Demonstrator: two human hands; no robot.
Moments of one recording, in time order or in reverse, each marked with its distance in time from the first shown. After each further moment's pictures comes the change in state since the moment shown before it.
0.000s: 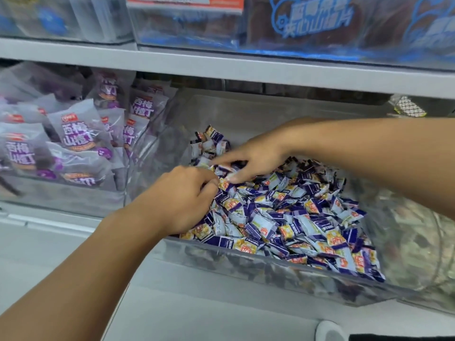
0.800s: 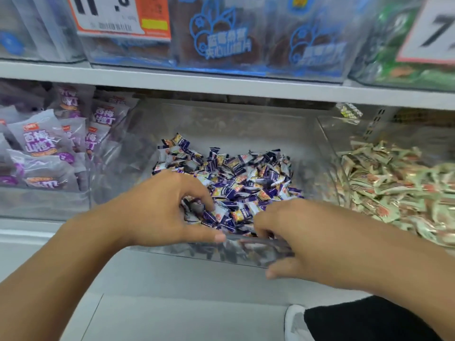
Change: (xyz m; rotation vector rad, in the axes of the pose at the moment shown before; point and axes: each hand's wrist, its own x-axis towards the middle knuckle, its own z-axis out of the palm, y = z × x) left_hand -0.027 0.050 -0.014 -0.077 -0.156 0.289; right_hand -0.211 -0.085 0.098 -0.015 0.261 0.220
